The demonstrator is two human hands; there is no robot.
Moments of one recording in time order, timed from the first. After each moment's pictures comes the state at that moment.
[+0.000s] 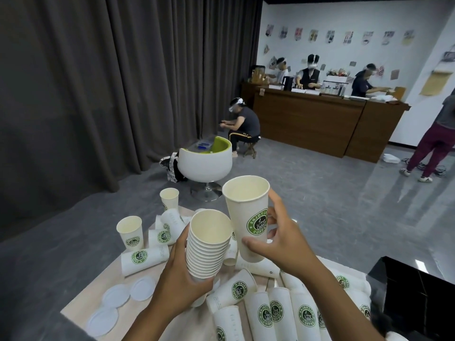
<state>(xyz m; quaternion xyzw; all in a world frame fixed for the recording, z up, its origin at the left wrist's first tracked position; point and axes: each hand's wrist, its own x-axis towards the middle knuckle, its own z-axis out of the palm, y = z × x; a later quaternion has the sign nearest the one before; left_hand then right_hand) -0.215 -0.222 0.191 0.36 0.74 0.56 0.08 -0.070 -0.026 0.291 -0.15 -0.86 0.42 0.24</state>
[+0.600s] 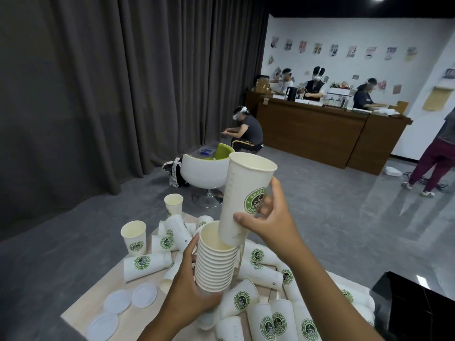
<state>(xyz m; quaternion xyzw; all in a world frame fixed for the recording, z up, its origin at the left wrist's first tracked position) -0.212 -0.221 0.182 0.34 0.70 0.62 0.13 -0.122 -0.038 0.322 -0.11 -0.77 0.55 0.31</state>
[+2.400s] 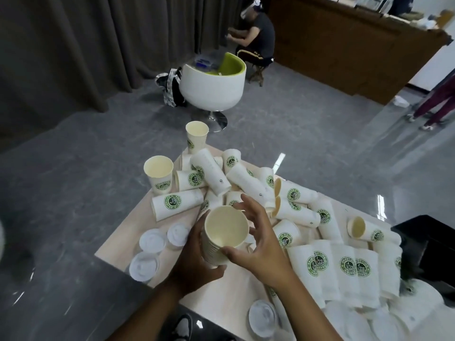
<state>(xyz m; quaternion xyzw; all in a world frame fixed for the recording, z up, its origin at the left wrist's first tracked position) -0.328 -0.292 0.054 0.33 0.76 0.55 0.04 -0.217 -0.173 0.155 -0.22 -0.82 0.51 0.15</state>
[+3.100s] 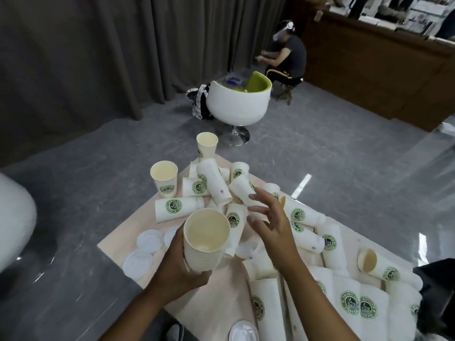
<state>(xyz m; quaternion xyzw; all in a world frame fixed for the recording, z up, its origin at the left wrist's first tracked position) -0.307 -0.298 0.084 0.32 0.74 0.58 0.11 -0.219 -0.086 0.166 -0.18 -0.76 0.58 0.21</state>
